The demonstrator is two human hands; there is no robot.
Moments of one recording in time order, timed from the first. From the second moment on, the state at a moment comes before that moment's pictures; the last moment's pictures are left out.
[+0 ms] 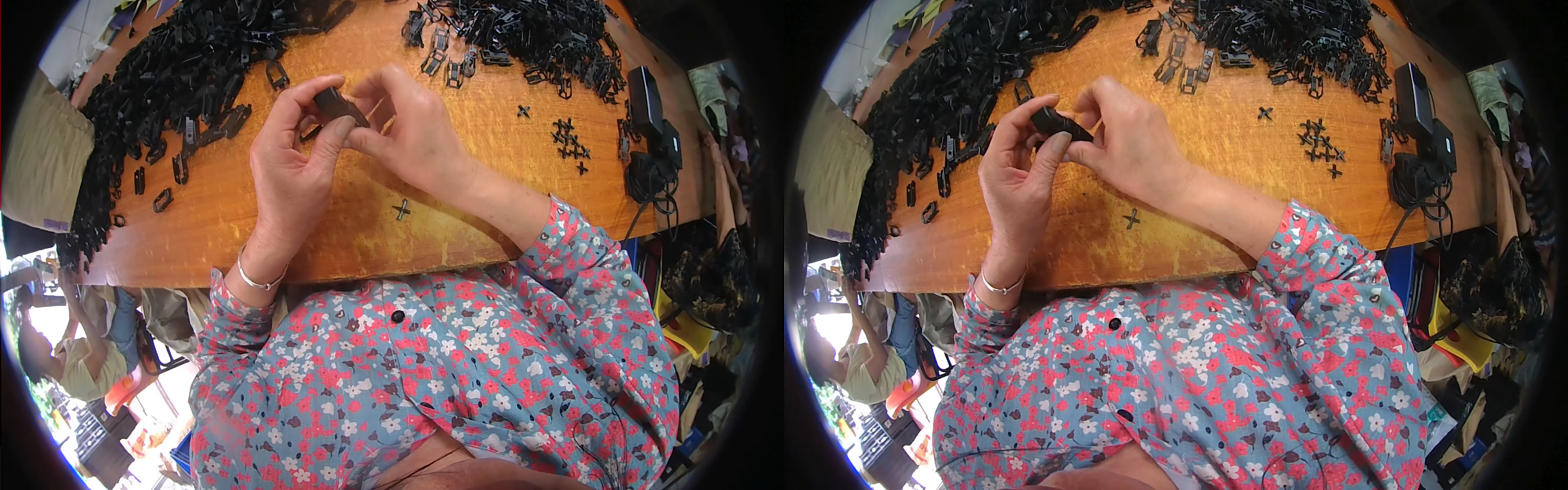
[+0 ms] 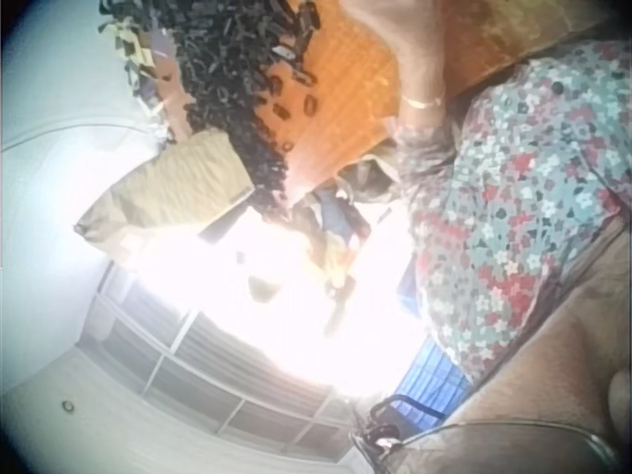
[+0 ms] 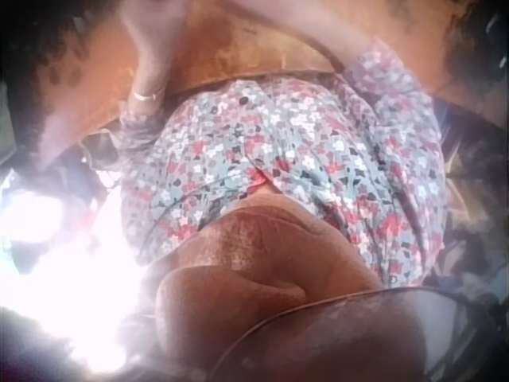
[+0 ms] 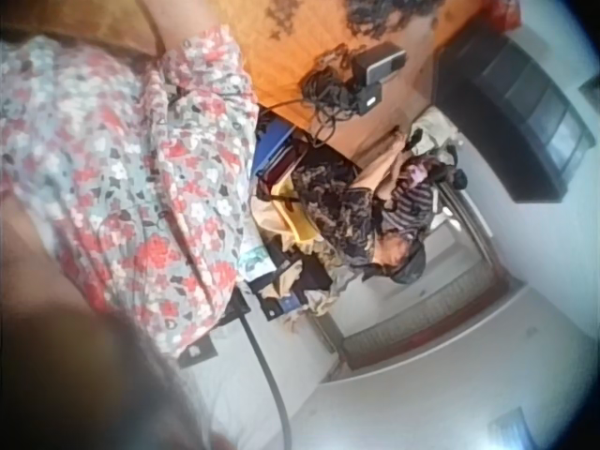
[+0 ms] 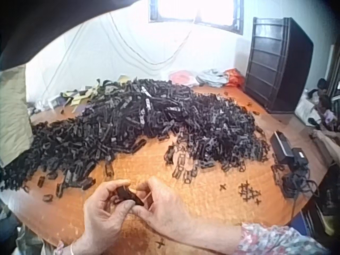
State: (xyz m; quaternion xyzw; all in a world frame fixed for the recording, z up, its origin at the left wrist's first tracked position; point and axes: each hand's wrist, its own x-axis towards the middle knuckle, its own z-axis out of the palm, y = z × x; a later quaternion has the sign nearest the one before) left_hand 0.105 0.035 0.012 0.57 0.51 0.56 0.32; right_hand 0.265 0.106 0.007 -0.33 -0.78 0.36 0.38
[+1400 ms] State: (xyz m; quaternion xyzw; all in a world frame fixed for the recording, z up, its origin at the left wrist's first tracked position) left_hand 0.096 0.056 -0.007 0.49 0.48 0.59 0.44; right_hand 0.272 0.109 0.022 -0.29 -0.58 0.75 0.13
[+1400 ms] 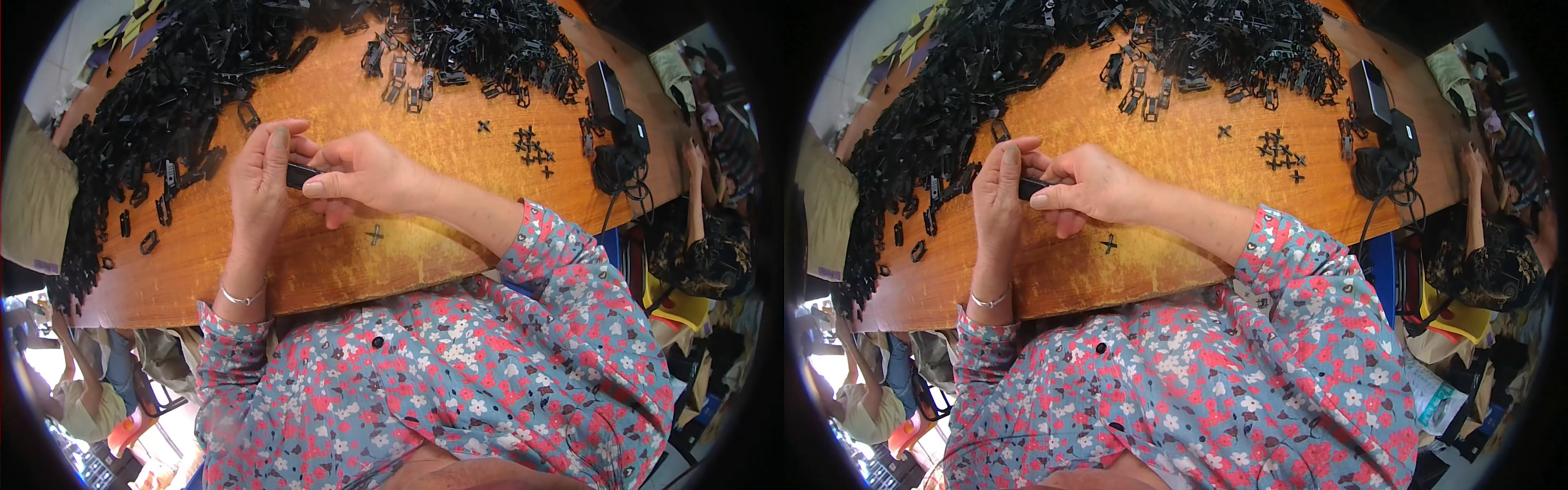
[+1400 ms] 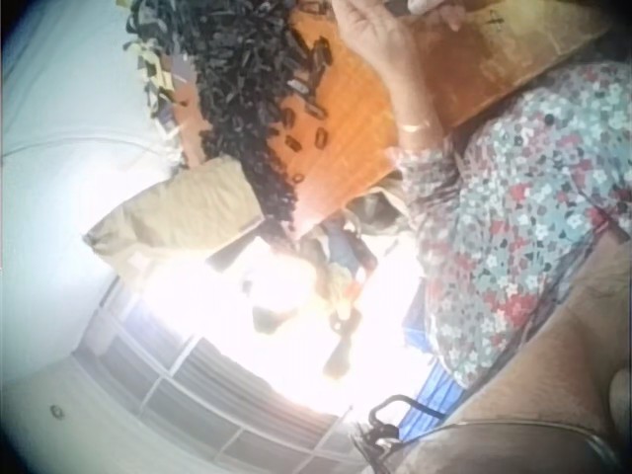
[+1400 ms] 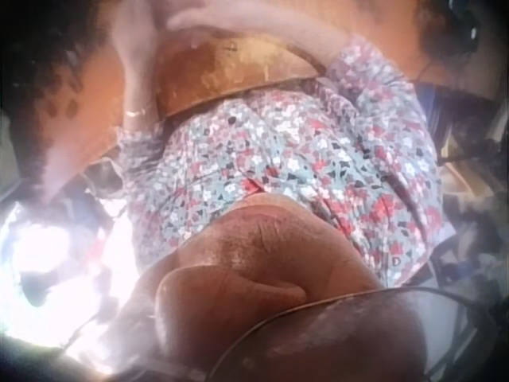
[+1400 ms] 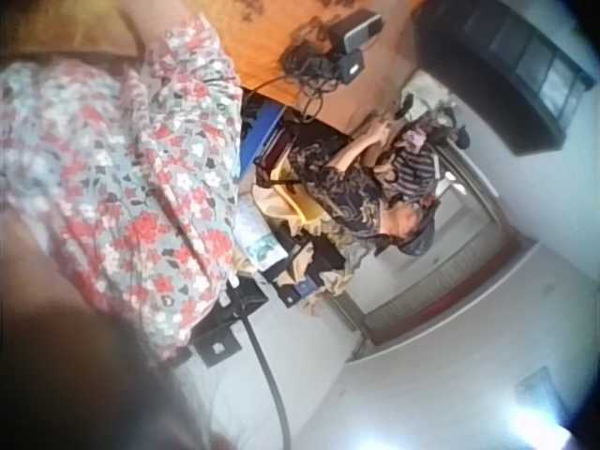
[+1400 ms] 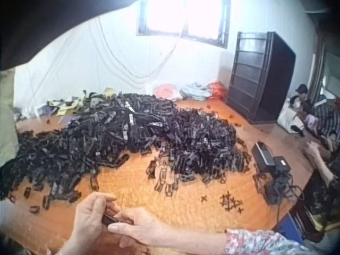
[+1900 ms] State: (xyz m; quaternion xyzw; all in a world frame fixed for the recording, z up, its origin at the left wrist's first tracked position) left_hand 0.026 -0.050 0.032 0.42 0.69 0.56 0.17; right_hand 0.285 0.182 0.036 -0.29 -0.91 0.13 0.24
